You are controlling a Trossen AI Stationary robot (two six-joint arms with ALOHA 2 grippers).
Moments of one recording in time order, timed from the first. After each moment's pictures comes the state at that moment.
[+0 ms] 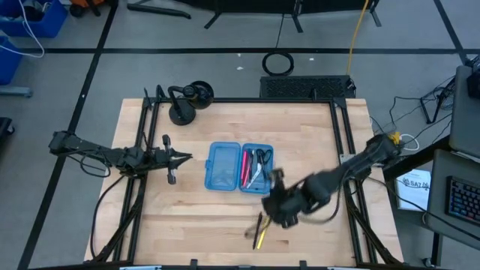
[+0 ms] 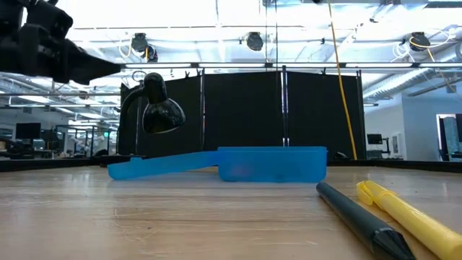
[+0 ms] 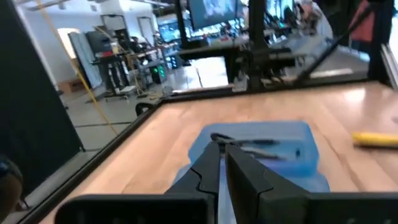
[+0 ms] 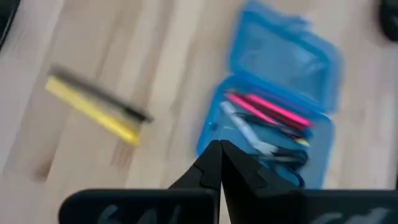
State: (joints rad) left arm -0.24 0.34 0.02 0.30 -0.42 0.16; right arm 0.50 1.72 1.65 -1.12 0.35 0.12
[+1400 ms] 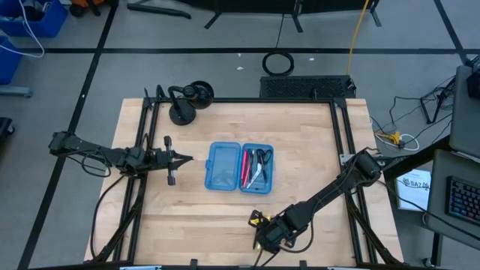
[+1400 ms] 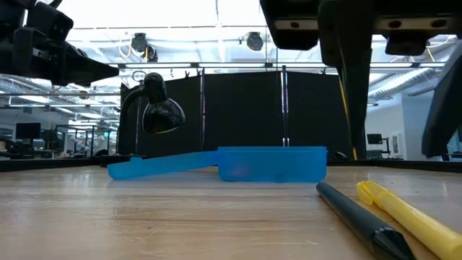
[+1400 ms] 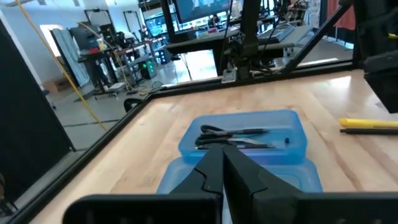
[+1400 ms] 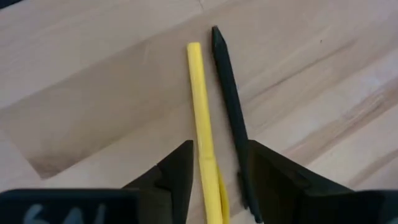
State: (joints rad) left arm -0.23 0.34 0.02 0.26 -0.37 0.17; right arm 0.60 2.00 1.42 -0.61 0.08 -0.52
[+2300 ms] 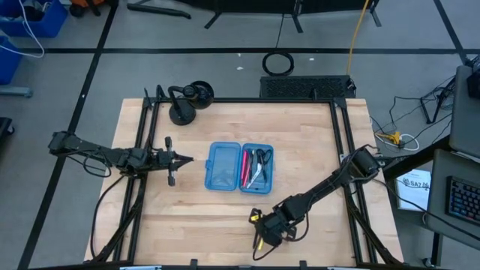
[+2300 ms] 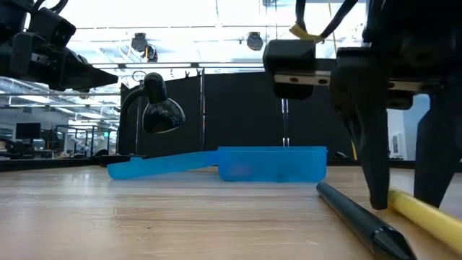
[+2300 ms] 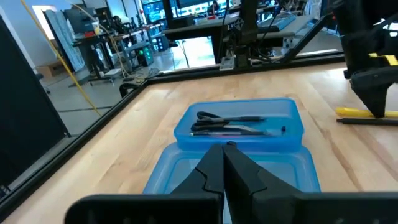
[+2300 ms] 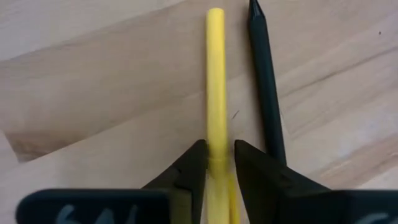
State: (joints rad) left arm -0.23 0.34 0.02 0.20 -0.37 0.11; right arm 0.54 2.00 1.26 -0.43 -0.08 -0.64
